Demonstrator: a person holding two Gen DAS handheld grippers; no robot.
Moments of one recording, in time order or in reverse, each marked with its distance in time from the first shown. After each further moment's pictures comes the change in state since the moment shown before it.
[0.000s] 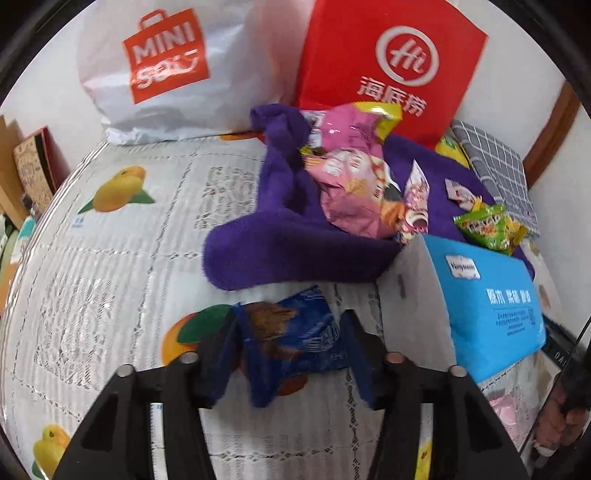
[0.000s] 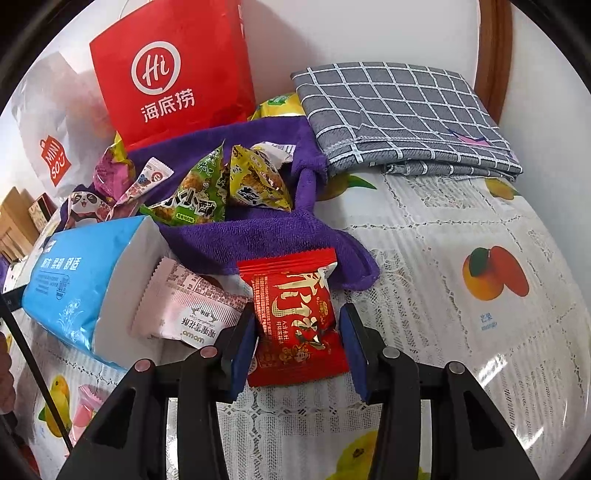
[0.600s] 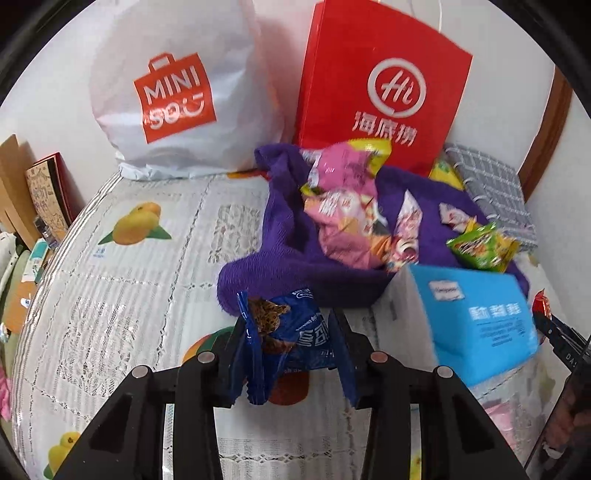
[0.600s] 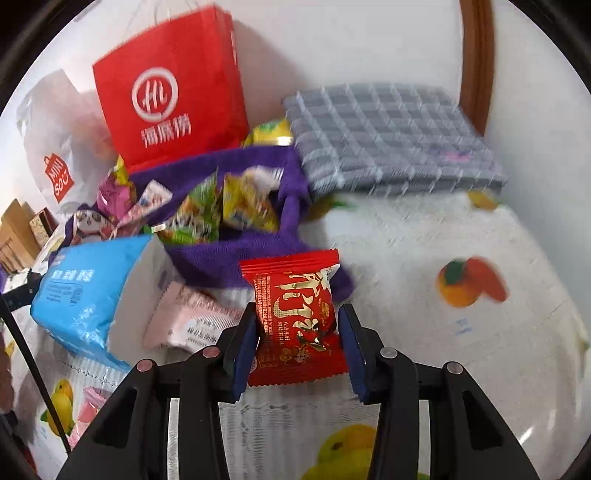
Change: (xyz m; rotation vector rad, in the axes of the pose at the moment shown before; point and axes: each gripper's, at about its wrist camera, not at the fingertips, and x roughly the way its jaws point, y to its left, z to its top) left arm -0.028 0.001 0.004 -0.002 -0.126 0.002; right arm -0.031 -0.013 -0.003 0.022 -0.147 -0.029
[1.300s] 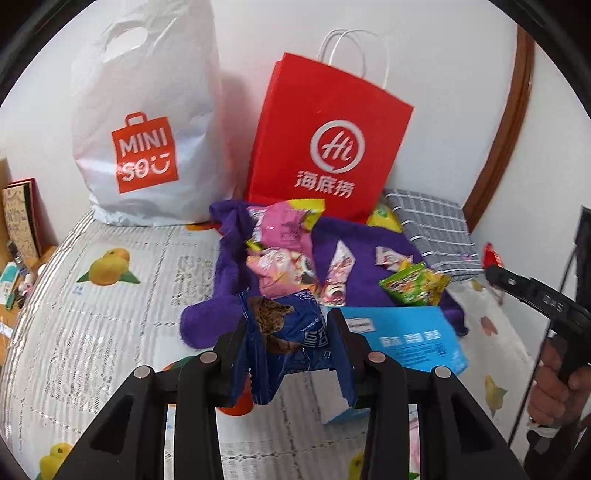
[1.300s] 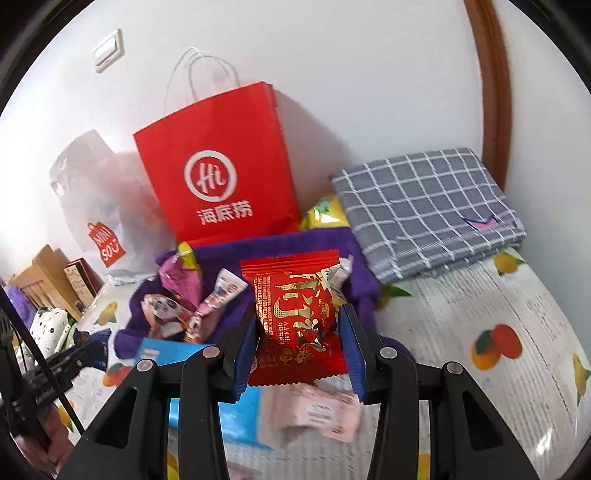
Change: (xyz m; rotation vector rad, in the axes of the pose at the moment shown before) left arm -0.045 -0.010 0.006 0.013 -0.164 -0.196; right arm -0.037 0.062 0.068 0.041 -0.095 0.140
